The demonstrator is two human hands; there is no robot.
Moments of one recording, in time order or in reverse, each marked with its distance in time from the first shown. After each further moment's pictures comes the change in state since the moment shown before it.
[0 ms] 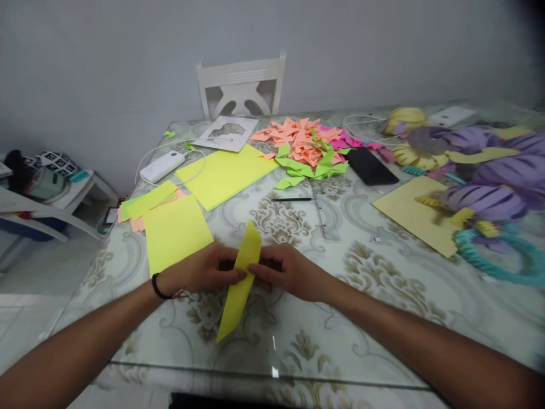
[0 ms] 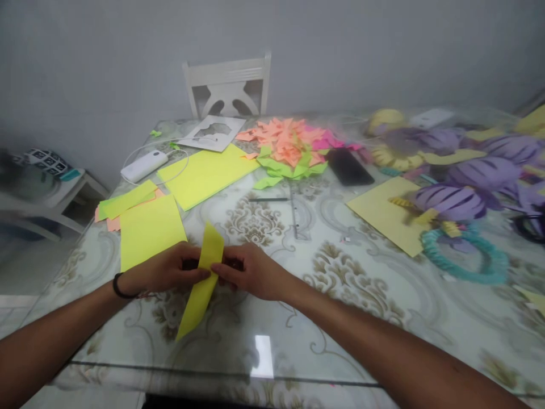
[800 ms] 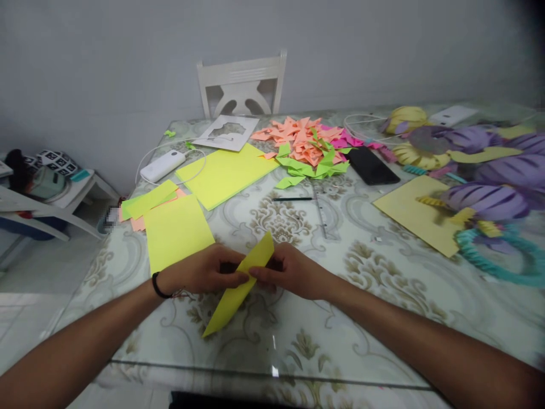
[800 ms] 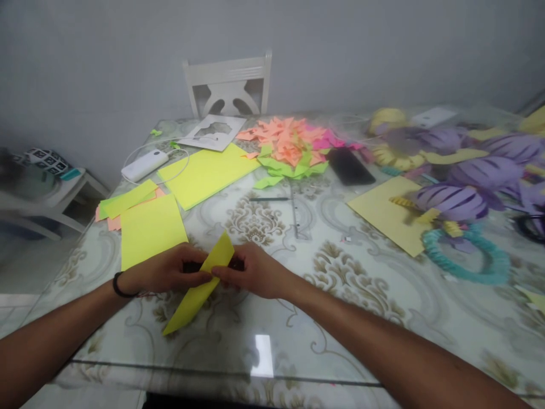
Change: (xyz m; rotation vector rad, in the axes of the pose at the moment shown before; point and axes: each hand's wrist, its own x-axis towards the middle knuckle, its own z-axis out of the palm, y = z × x) left_hand -0.001 0.009 -0.001 0.051 -0.064 -0.015; right_hand 0.001 0.003 -0.002 0.064 -0.043 0.050
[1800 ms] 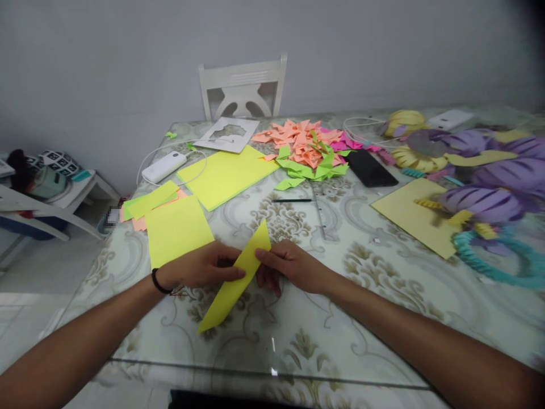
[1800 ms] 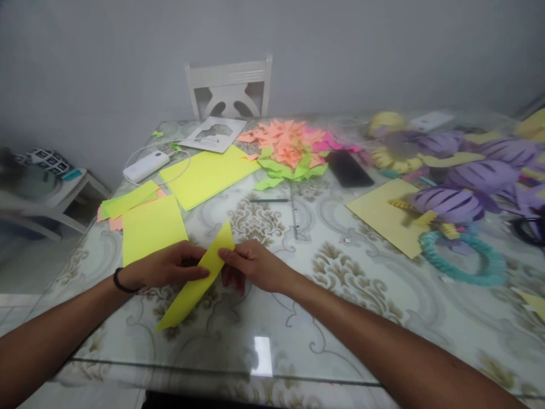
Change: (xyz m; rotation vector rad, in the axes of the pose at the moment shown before) left_hand 0.001 0.001 -0.007 -0.098 -0.029 -0.022; right_hand 0.004 -0.004 -0.002 0.173 0.002 0.075
